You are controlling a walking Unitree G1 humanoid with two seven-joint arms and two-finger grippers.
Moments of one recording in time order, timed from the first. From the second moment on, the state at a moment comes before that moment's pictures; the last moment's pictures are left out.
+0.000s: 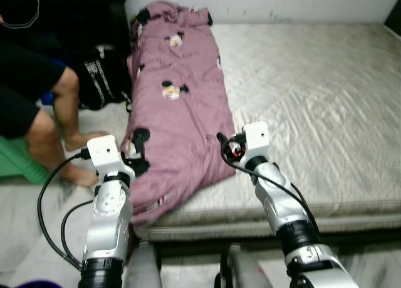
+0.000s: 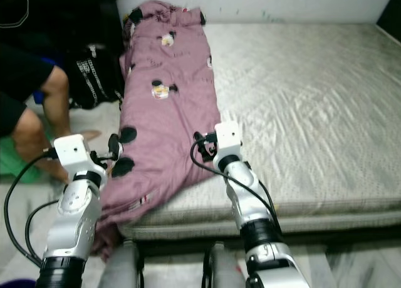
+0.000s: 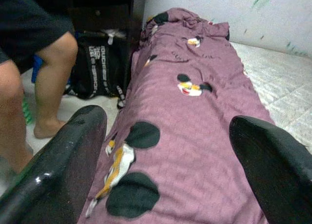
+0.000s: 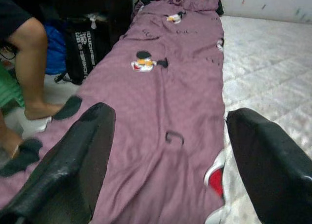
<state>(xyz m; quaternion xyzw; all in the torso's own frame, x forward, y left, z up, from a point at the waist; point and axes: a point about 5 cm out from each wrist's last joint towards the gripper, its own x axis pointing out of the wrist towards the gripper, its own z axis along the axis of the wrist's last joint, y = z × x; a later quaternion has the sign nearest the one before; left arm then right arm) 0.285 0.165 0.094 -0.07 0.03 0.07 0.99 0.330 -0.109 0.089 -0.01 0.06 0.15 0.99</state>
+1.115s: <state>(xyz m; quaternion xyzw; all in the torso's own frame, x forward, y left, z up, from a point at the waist) 0.285 0.169 0.094 -0.08 0.03 0.09 0.99 0.329 -0.107 0.084 -0.01 0.07 0.16 0.98</state>
